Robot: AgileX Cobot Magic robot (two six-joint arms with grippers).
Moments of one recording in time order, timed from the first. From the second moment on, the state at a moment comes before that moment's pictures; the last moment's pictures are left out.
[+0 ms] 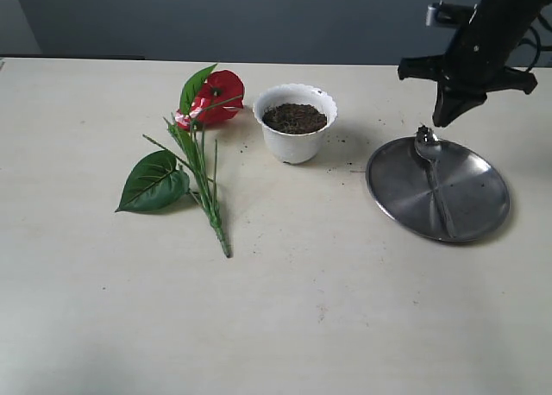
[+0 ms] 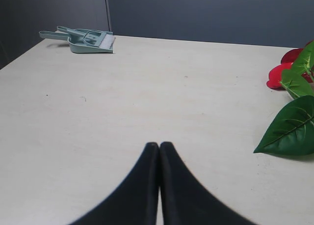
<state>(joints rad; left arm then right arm) 0.28 0.00 0.00 0.01 0.35 -0.04 0.23 2.09 -1.72 0.14 1.16 0.05</state>
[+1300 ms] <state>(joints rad) 0.28 0.00 0.00 0.01 0.35 -0.04 0.23 1.55 -1.37 0.29 0.71 -0.04</state>
